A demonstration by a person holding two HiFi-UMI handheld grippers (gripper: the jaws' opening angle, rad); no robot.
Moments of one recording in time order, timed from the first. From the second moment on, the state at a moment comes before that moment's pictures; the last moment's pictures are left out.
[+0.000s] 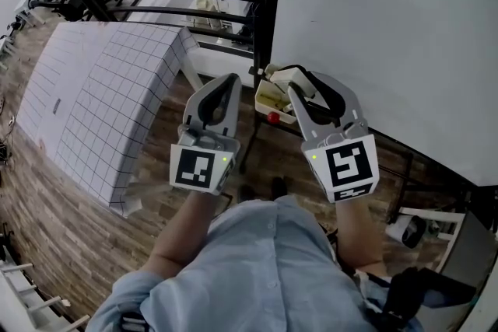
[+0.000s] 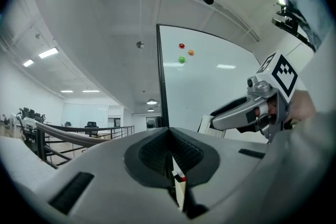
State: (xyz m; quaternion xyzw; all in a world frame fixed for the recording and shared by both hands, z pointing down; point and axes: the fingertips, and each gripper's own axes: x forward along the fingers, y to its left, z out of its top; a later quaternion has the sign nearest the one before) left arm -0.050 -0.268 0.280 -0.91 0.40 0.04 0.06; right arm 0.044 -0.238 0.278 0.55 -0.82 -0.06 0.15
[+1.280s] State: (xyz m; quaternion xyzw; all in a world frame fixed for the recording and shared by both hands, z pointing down) left arm -0.049 -0.292 0.301 -0.92 0.39 0.04 0.04; right arm 0.033 -0.252 0.327 0.53 -0.82 -0.03 0.19
